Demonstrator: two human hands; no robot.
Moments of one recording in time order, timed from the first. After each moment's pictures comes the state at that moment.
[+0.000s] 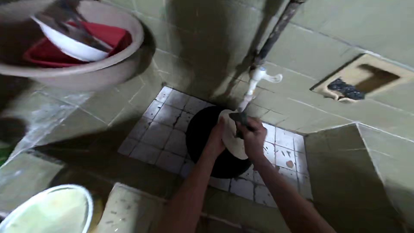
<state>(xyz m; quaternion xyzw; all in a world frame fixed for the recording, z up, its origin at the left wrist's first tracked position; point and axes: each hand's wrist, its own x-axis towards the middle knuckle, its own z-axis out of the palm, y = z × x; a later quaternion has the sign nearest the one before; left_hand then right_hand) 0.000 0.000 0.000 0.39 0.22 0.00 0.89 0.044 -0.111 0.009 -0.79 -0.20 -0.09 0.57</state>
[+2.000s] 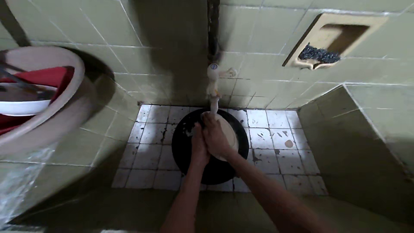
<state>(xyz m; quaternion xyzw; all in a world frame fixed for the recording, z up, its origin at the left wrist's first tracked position) -0.003 -0.004 -0.005 0.56 0.25 0.04 0.79 0.053 -0.072 -0.002 -0.86 -0.22 0.10 0.45</state>
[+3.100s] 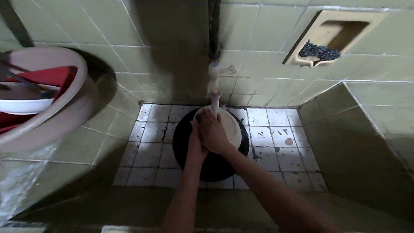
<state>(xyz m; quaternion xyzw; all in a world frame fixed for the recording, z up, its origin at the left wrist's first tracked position) 0.002 0.008 -0.004 0.41 0.24 0.02 0.88 0.053 -0.064 -0.010 -0.89 -0.28 0.04 0.35</state>
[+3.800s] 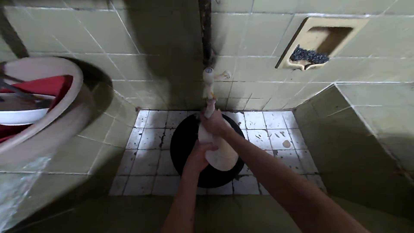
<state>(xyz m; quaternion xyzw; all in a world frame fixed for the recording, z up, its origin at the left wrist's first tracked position) -0.013 0.004 0.018 0.50 0.24 -0.08 0.83 0.120 -0.067 0.015 -0.89 -0.21 0.14 0.37</state>
